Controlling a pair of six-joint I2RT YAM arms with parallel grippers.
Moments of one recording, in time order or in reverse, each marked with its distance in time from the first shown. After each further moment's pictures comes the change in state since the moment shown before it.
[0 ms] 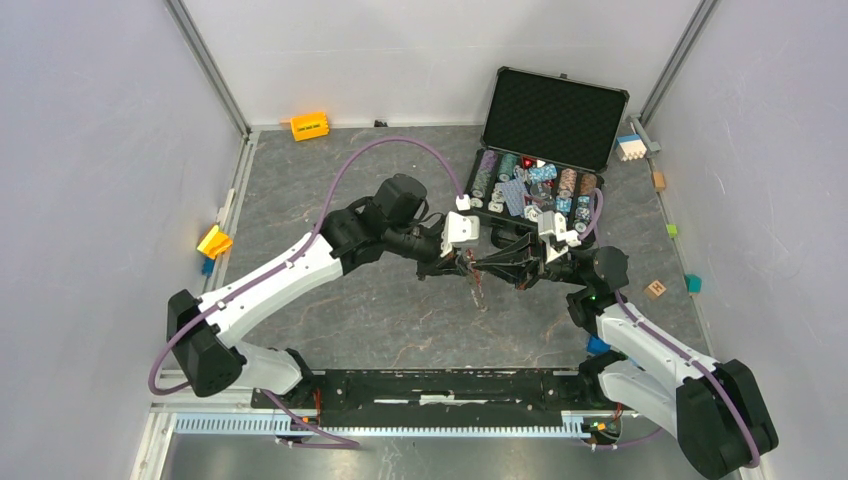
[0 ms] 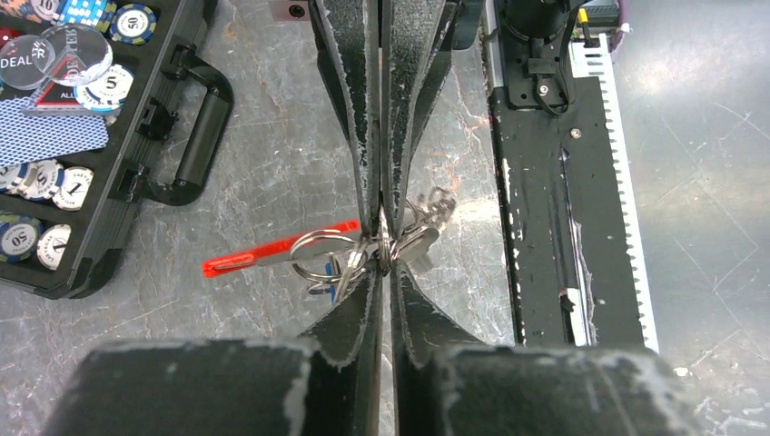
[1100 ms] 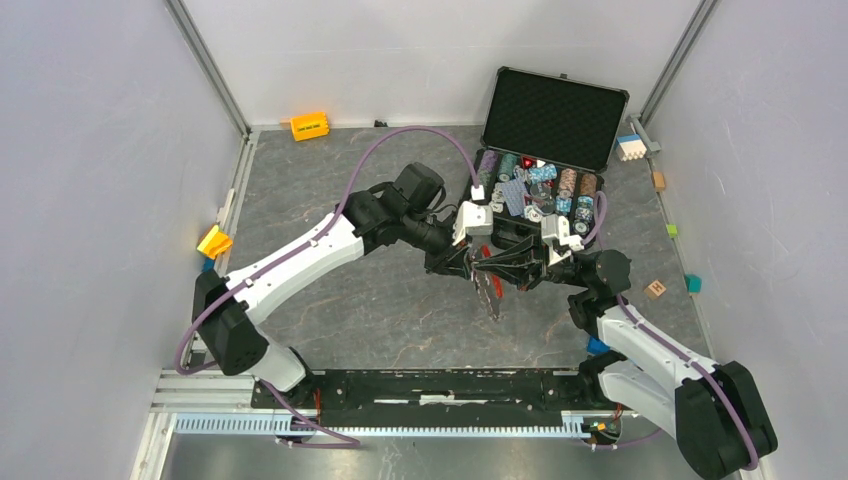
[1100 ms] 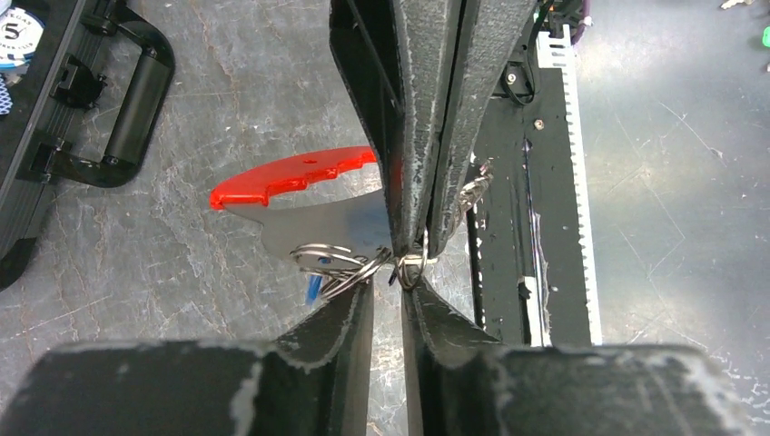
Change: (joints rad) left arm 0.021 0.154 0.146 -0.150 0.074 -0.034; right arm -0.013 -0.006 -0.023 0.037 -0.007 -0.008
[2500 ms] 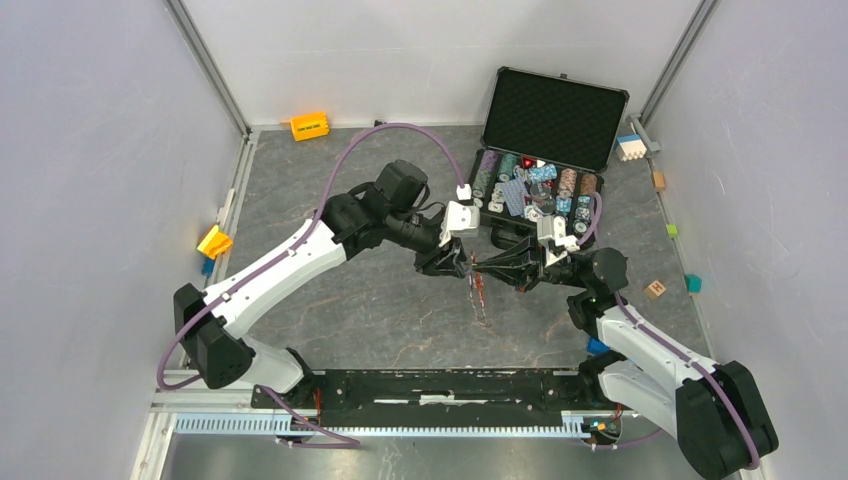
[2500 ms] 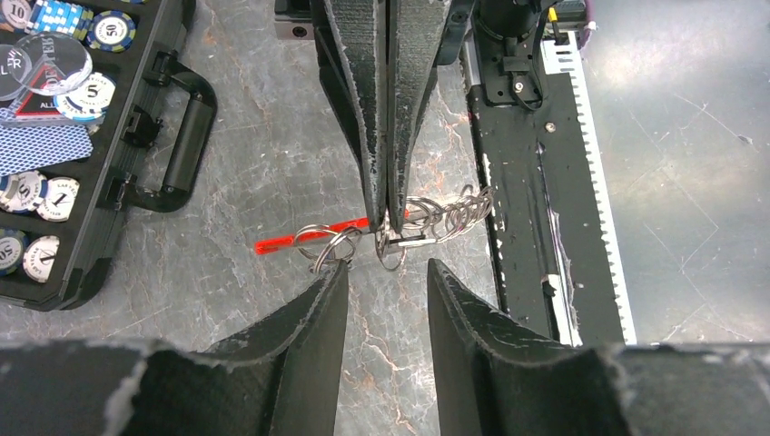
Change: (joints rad) left arm 0.022 -0.101 -0.026 0.011 0.018 0.088; right arm 0.007 -0.002 0.000 -0.053 0.002 -0.042
